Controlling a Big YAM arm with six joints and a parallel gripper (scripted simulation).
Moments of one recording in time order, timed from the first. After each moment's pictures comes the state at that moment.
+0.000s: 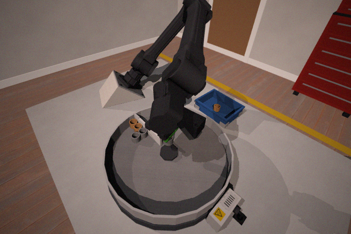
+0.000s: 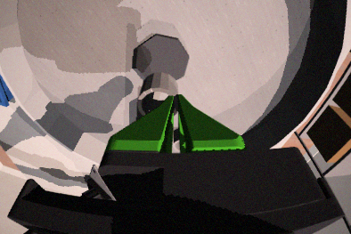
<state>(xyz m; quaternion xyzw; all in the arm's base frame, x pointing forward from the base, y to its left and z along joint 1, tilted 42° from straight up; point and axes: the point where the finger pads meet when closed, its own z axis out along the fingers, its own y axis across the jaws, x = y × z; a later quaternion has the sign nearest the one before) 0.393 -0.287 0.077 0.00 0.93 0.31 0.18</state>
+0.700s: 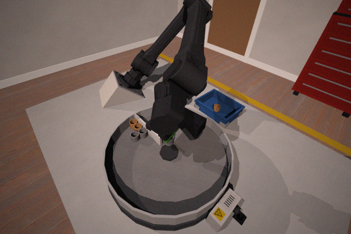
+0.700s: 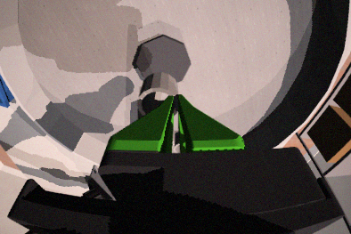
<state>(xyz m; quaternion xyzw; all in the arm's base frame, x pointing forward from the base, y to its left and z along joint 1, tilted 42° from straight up) 0.394 -0.285 0.077 0.00 0.93 0.31 0.17</state>
